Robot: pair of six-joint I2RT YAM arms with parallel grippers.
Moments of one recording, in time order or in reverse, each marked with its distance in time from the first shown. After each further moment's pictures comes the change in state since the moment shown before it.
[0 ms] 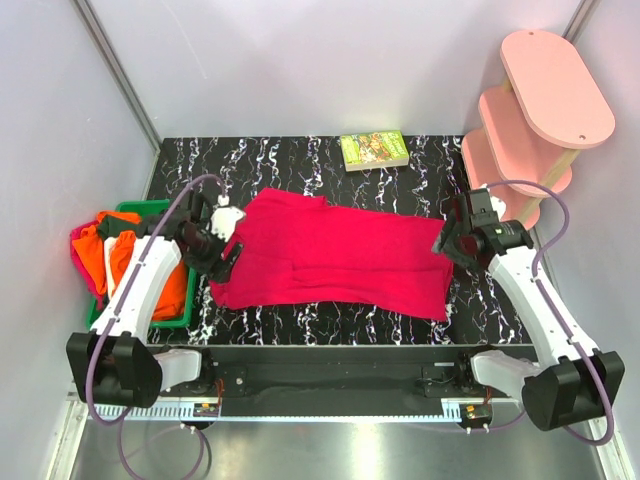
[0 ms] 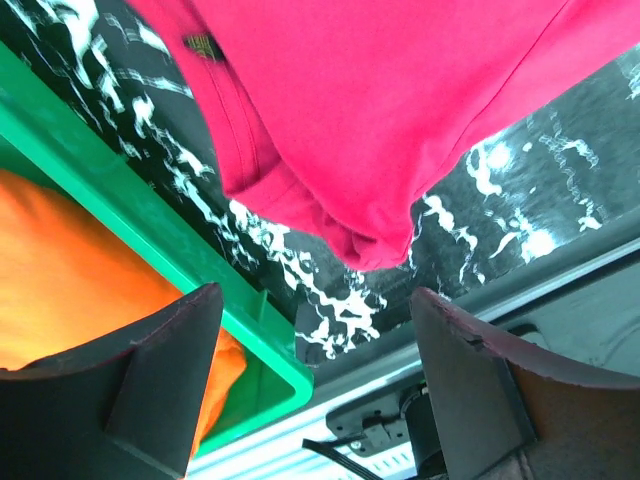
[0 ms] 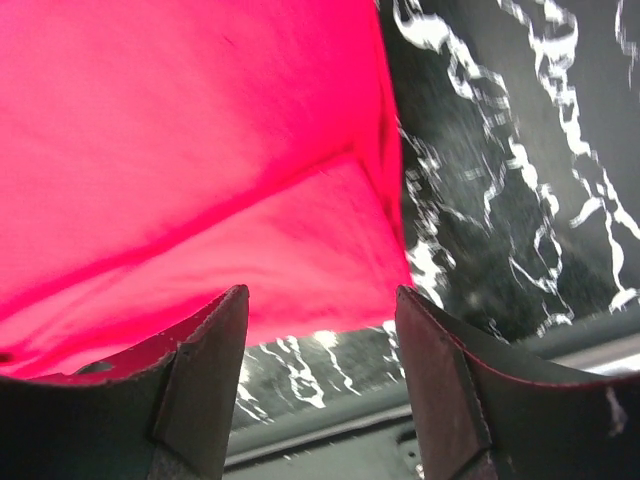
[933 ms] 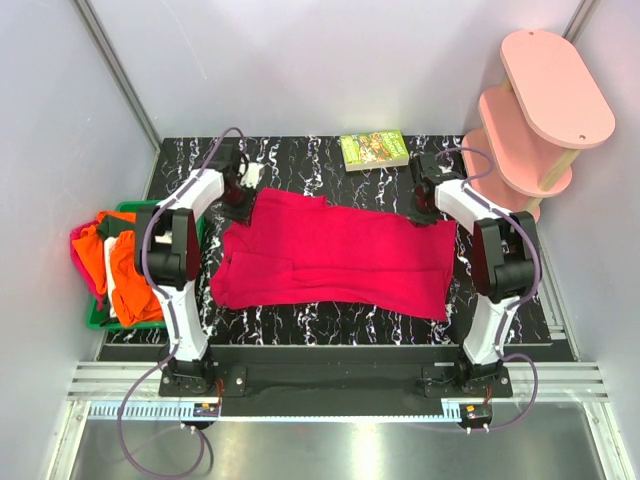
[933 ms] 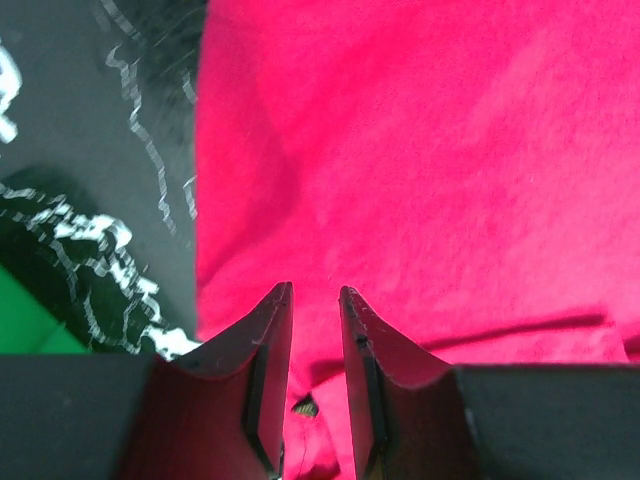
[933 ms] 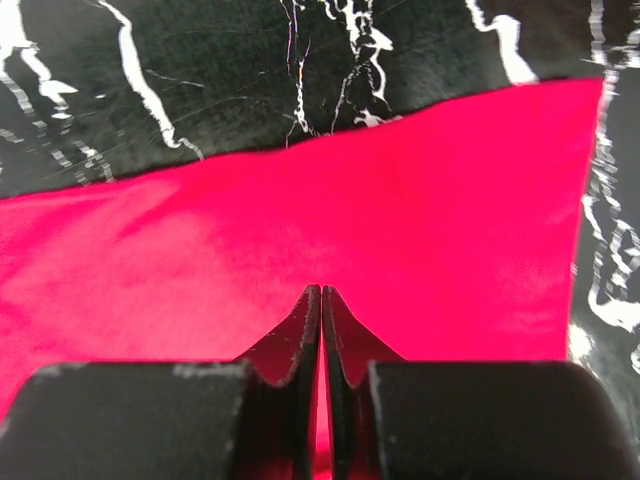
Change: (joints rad) left arm -0.037 0.789 0.526 0.285 -0.033 -0.296; right arm 0.005 0.757 0.358 0.336 -0.012 -0.119
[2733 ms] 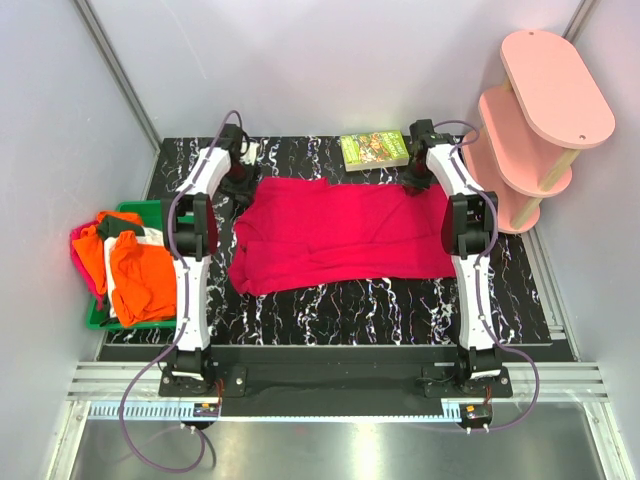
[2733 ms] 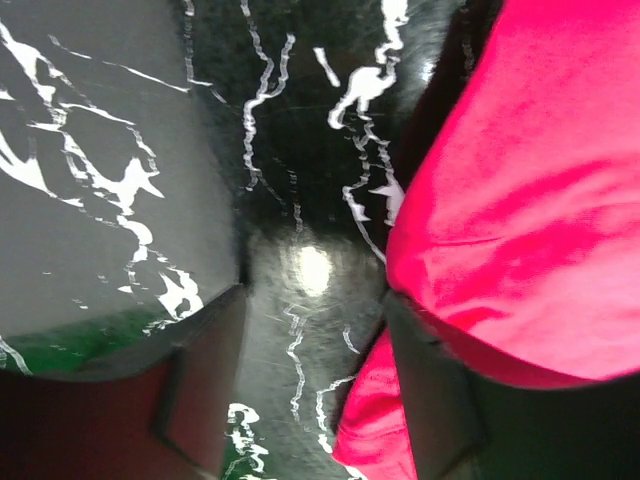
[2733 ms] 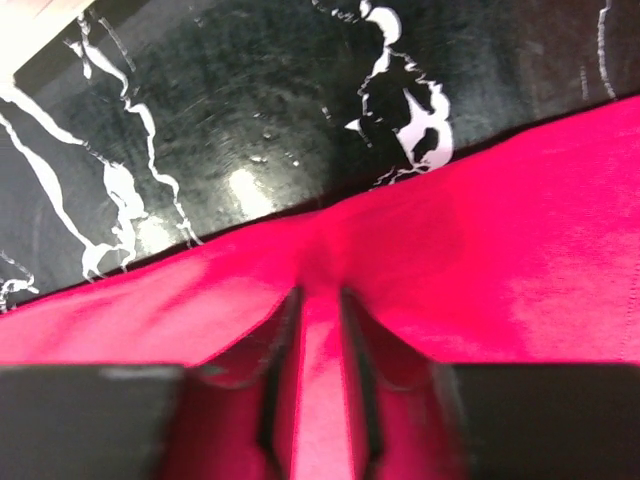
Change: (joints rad) left arm 0.040 0.481 0.673 -0.188 -0.102 -0.045; right arm -0.091 0.689 0.983 -0.351 -0.105 -0.035
